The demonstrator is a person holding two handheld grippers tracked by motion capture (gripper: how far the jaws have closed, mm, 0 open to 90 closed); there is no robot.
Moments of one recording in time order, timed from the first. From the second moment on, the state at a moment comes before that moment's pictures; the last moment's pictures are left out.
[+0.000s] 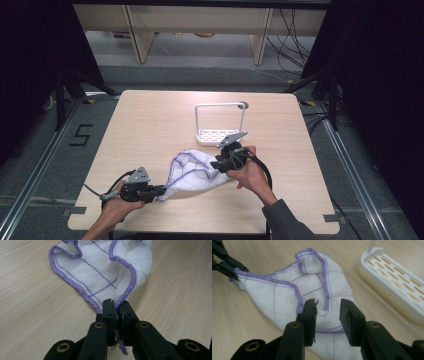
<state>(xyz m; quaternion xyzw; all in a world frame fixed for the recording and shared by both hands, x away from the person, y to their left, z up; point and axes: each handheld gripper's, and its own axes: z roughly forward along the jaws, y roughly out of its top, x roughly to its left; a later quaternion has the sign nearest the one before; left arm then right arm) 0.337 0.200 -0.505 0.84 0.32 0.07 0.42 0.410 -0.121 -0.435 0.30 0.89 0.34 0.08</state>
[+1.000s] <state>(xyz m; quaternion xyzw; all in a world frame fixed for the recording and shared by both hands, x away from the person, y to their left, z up) 0.334 0.197 -0.503 0.84 0.32 0.07 0.43 0.404 -0.099 -0.472 0.31 0.89 0.31 0.10</state>
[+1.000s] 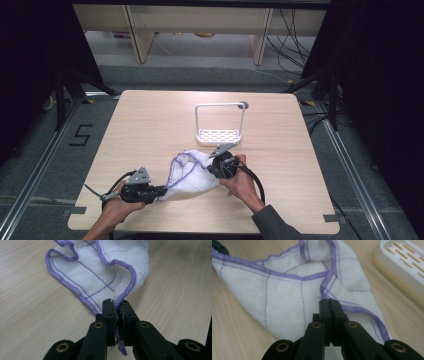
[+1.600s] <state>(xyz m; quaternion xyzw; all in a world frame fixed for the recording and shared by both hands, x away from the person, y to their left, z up) 0.334 0.198 -0.503 0.84 0.32 0.07 0.43 0.425 -0.073 -0.479 0.29 0.90 0.30 0.12</state>
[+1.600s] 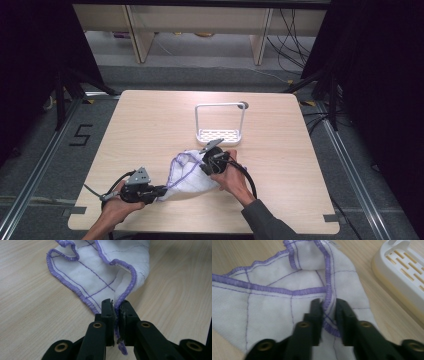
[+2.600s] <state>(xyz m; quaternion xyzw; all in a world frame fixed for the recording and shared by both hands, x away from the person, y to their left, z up) 0.278 0.153 -0.506 0.89 0.22 0.03 0.40 0.282 -0.222 -0.493 0.31 0.89 0.32 0.03</state>
